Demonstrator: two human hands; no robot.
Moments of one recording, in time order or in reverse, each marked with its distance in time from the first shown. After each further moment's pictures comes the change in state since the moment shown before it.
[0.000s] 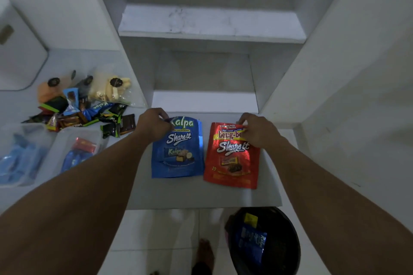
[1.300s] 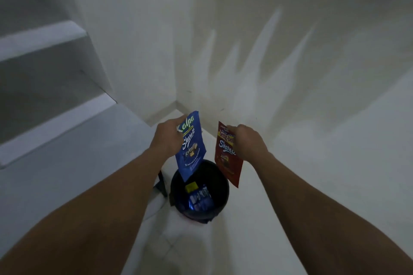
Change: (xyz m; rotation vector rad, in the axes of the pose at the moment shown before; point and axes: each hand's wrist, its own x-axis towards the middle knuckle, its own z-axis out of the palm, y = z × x) left_hand -0.292 0.127 0.171 0.080 -0.588 0.815; right_hand -0.403 0.124 0.059 0.074 0.412 0.642
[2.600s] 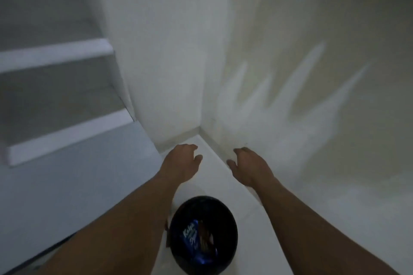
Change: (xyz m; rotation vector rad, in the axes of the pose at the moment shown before) left_hand 0.067 -0.010 0.043 0.393 0.044 -0.064; right_hand 0.107 0.022 0.022 -0.020 -0.039 -0.175
